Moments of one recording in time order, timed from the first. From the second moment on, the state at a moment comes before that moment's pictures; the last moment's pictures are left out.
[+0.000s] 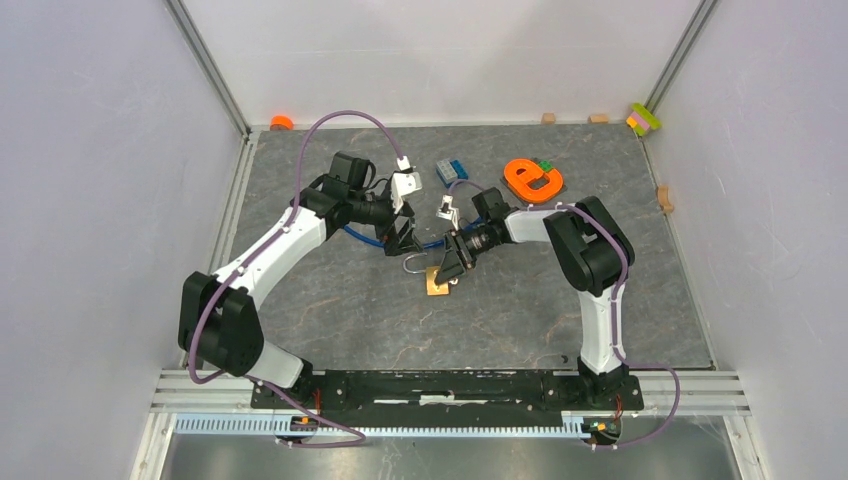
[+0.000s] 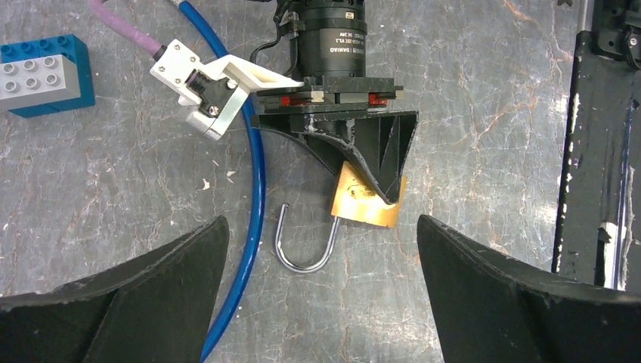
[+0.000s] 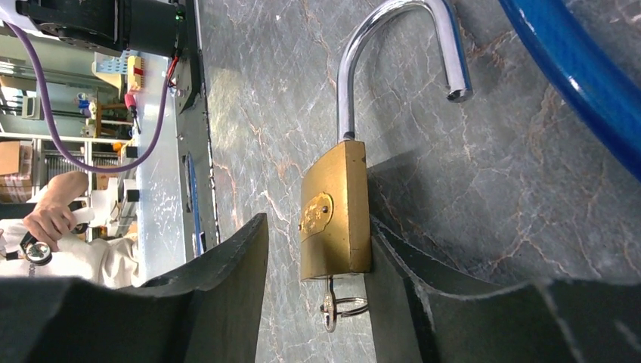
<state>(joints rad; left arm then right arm) -0.42 1.48 1.17 -0.49 0.78 0.57 0.48 2.09 1.15 -0.18 -1.12 -0.05</state>
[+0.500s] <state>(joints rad) -0.42 1.46 1.10 -0.38 0.70 0.51 0.42 2.00 1.17 -0.34 -0.97 -0.20</state>
